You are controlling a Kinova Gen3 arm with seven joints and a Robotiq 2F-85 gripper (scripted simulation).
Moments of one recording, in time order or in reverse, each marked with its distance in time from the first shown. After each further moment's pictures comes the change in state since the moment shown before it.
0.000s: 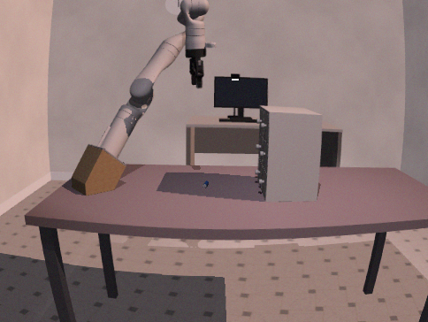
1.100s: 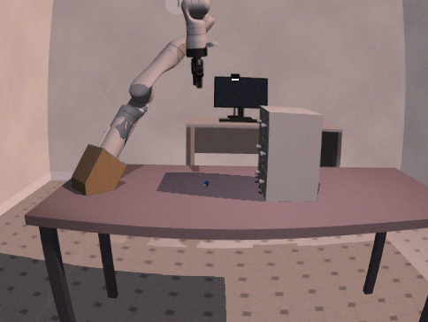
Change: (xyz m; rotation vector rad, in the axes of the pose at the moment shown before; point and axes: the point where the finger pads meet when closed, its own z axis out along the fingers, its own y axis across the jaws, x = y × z) arm -0.002 0.026 -0.003 -0.026 -0.008 0.064
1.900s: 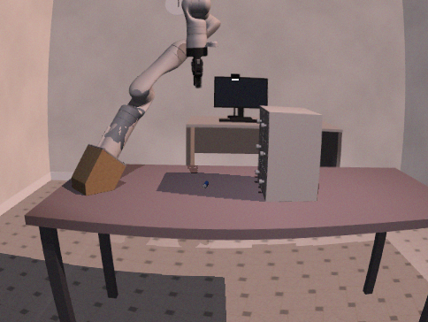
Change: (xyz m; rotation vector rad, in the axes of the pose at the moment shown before) arm -0.003 0.022 -0.002 -0.027 -0.013 0.054
